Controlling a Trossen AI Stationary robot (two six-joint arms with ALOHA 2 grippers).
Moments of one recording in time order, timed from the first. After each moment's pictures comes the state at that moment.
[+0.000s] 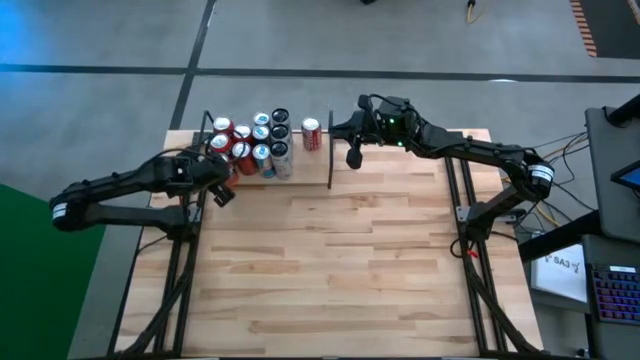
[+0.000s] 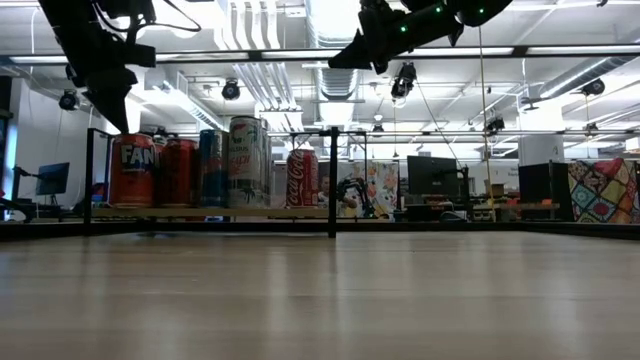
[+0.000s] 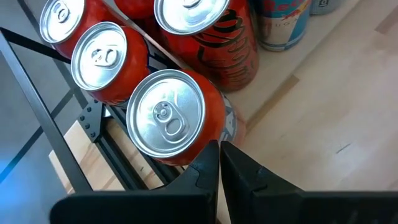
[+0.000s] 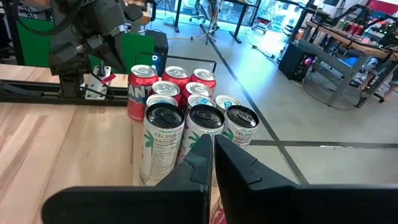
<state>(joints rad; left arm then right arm) 0.30 0.84 0.84 -1.18 -0.54 -0.31 -0.47 1.50 1.23 0.06 -0.21 -0.28</state>
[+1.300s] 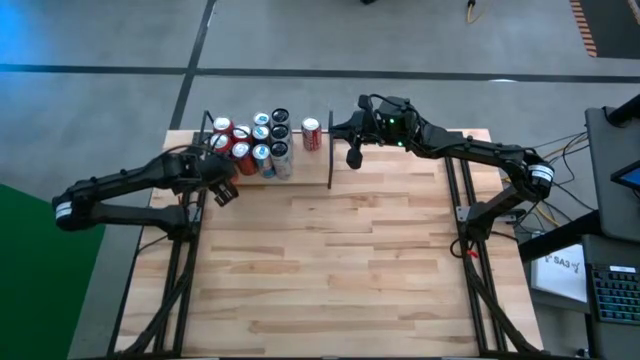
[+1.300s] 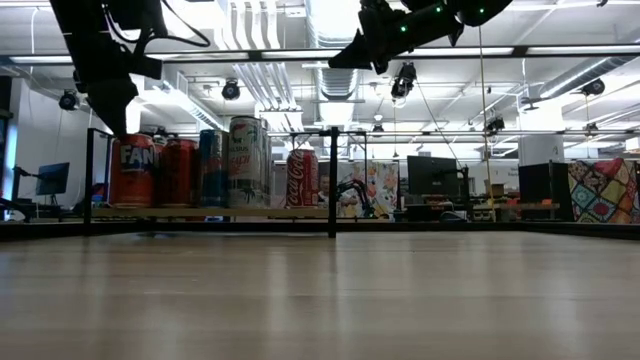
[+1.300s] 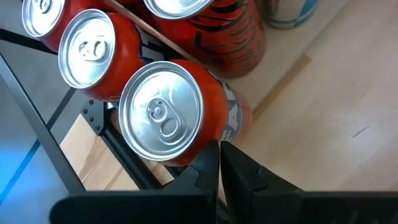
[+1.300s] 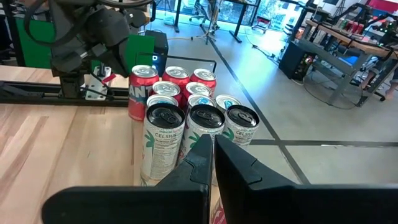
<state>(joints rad) 0.35 0.92 0.85 -1.19 -0.52 -0.24 -0.47 1.50 1.23 0.06 -0.21 -0.27</state>
